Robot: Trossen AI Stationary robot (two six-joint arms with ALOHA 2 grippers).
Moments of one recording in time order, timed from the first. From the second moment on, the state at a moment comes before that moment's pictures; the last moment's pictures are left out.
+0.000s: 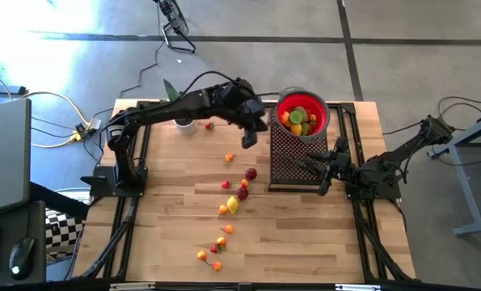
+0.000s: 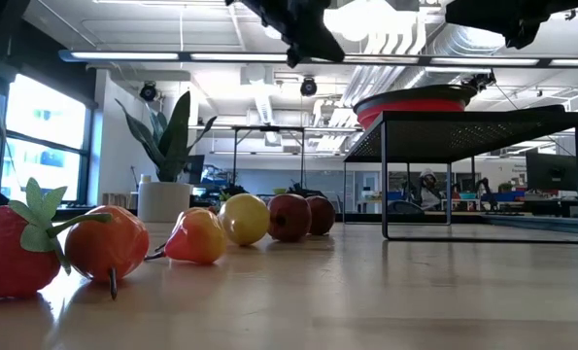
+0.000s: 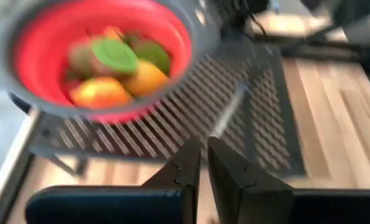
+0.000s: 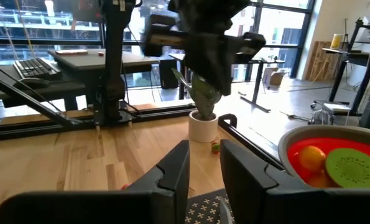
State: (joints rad) left arm 0.29 1.82 1.85 -0.65 0.24 0.10; right arm 0.55 0.64 0.42 0.18 0.96 0.03
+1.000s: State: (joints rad) left arm -0.03 1.60 1.33 -0.55 0.18 0.08; right arm 0.55 0.64 0.42 0.18 0.97 0.03
